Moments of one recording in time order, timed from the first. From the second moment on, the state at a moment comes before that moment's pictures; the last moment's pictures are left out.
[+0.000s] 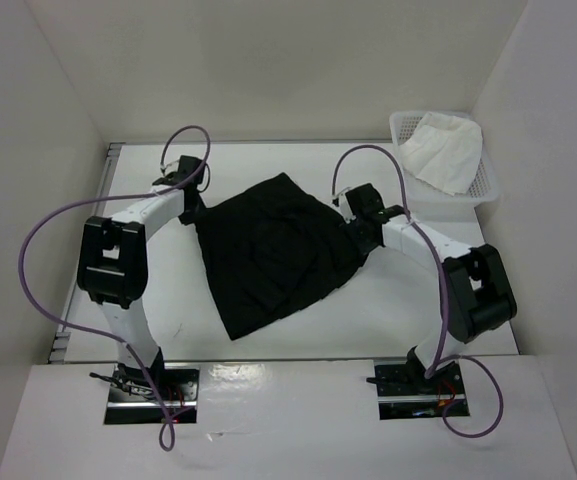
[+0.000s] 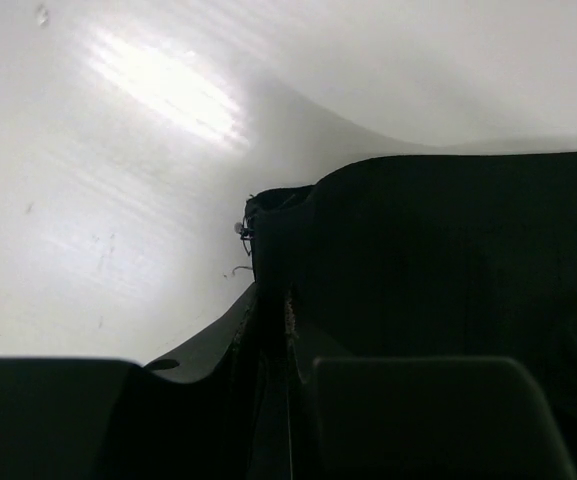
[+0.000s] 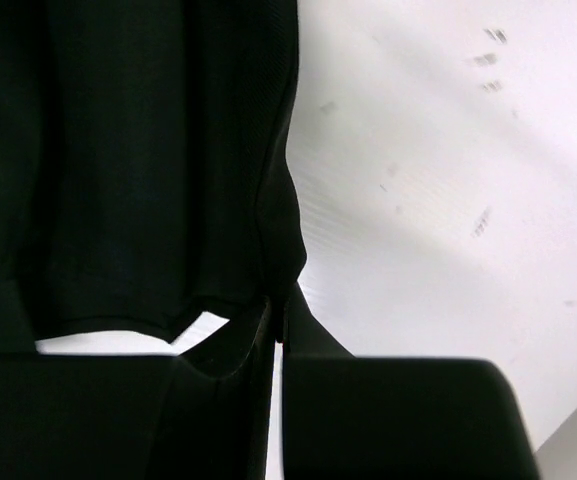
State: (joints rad) left arm -0.15 1.86 1.33 -0.52 -0.33 -0.66; right arm 0.40 1.61 1.04 -0.50 0.20 -0.24
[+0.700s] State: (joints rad) left arm -0.28 2.18 1.81 -0.59 -0.36 -0.45; right arm 0.33 1.41 0.87 -0.54 0.28 -0.23
